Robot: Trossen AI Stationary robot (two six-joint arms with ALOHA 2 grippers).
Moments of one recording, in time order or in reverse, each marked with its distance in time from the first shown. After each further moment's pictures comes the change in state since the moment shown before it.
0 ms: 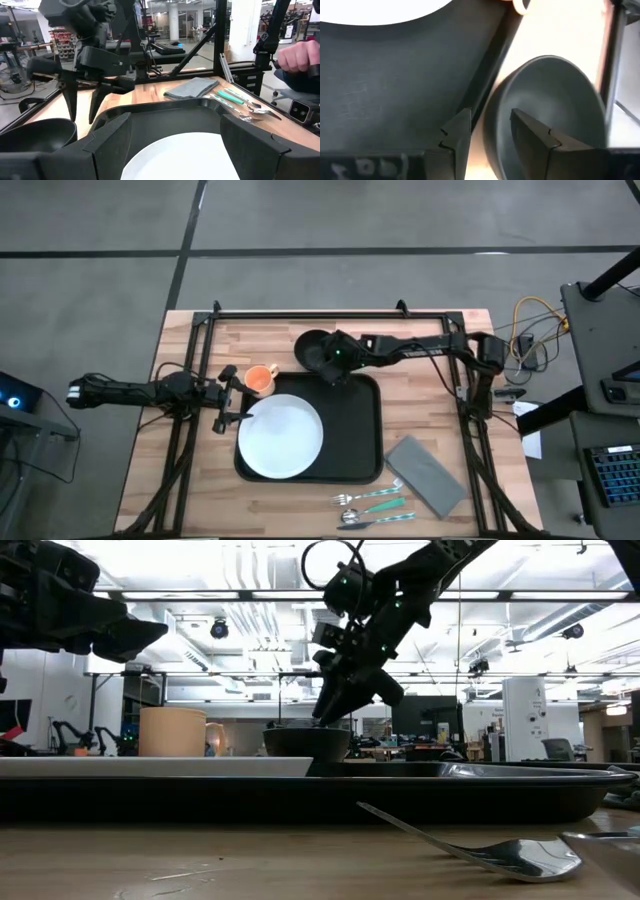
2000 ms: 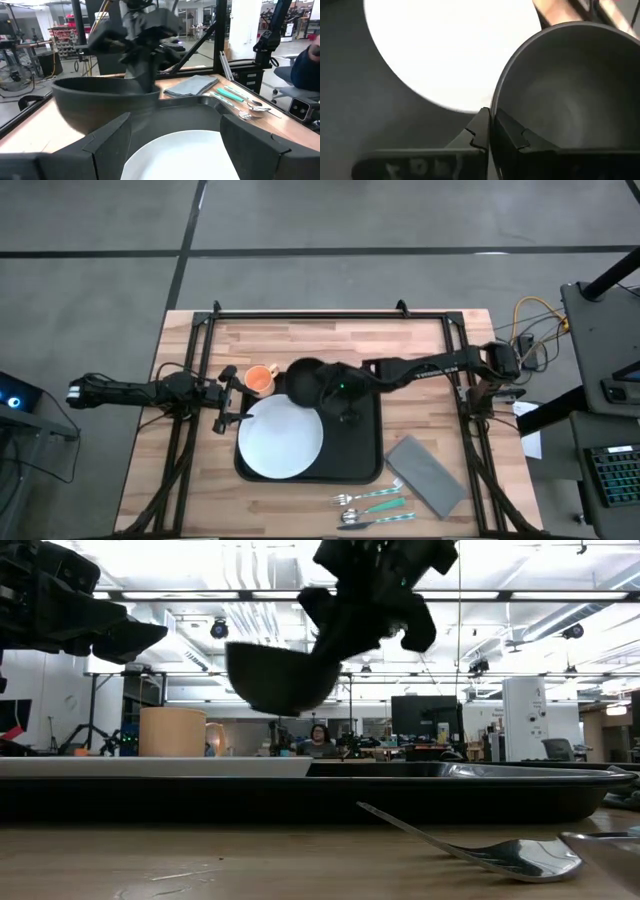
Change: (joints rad) left arm 0.000 0.000 0.000 -0.012 0.000 0.000; right arm 0.251 -0.092 0.034 -0.084 -0.041 0.019
